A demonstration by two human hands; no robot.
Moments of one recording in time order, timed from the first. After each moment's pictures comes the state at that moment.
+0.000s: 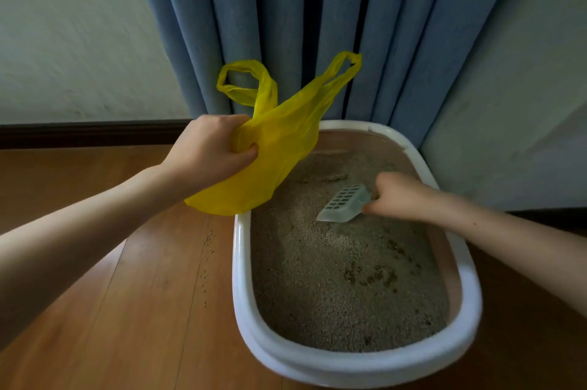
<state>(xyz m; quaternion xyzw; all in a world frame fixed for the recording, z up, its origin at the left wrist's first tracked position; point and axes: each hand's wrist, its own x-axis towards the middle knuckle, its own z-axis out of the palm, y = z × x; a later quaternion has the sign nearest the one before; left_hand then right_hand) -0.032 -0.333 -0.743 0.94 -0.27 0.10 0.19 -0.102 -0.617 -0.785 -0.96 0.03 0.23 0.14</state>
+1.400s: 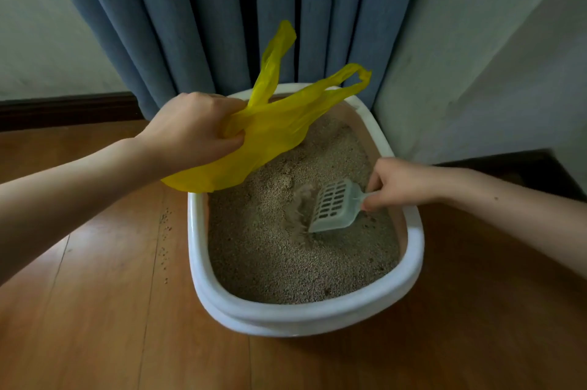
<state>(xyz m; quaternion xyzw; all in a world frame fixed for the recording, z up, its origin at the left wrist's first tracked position) -0.046 -0.379 -0.755 0.90 -0.42 0.10 0.09 -0.158 -0.683 -0.795 -0.93 0.00 0.30 0.20</state>
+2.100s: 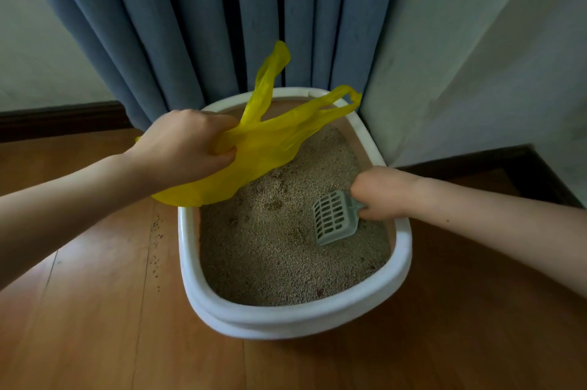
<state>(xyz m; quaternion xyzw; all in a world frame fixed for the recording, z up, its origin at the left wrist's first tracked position) -0.057 -0.382 -0.757 0.88 -0.45 0.11 0.08 -0.163 -0.671 -0.809 -0.93 -0.16 0.29 -0.14</state>
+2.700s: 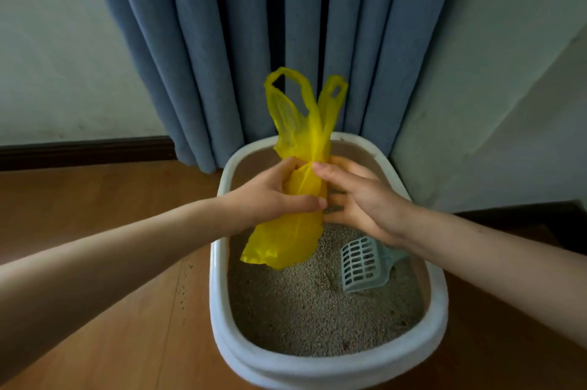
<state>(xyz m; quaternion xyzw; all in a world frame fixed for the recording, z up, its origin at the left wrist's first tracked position) -0.085 -0.424 -0.750 0.78 -0.20 -0.30 0.51 -0.141 -0.591 -0.750 -0.59 0.09 0.16 0.79</state>
